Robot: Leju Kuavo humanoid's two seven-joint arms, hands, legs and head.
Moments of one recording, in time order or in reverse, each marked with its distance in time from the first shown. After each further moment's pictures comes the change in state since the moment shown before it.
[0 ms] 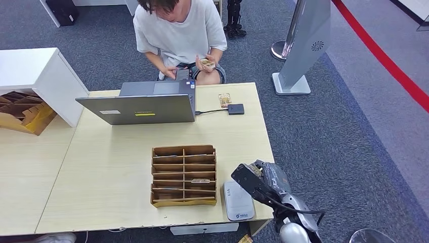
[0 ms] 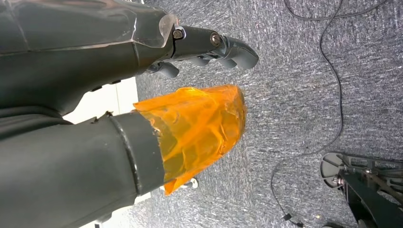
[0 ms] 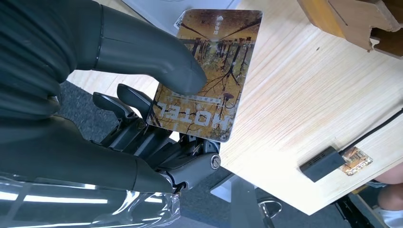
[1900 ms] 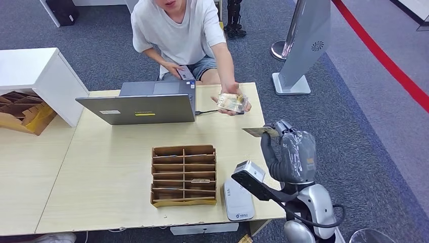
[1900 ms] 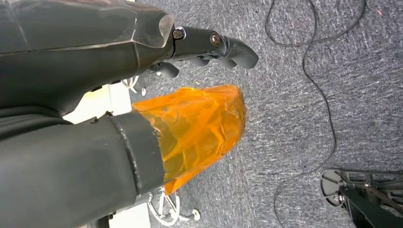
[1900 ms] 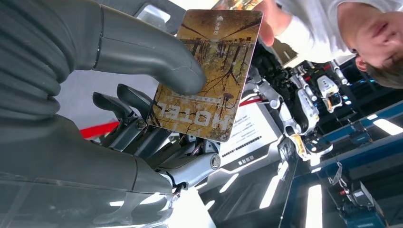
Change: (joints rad) left arm 0.006 -0.002 -0.150 -0.021 0.000 0.029 -0.009; right arm -0.046 0.014 -0.004 -0.270 0.452 -0.264 -0.229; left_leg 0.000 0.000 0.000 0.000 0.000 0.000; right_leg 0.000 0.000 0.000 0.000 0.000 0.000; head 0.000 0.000
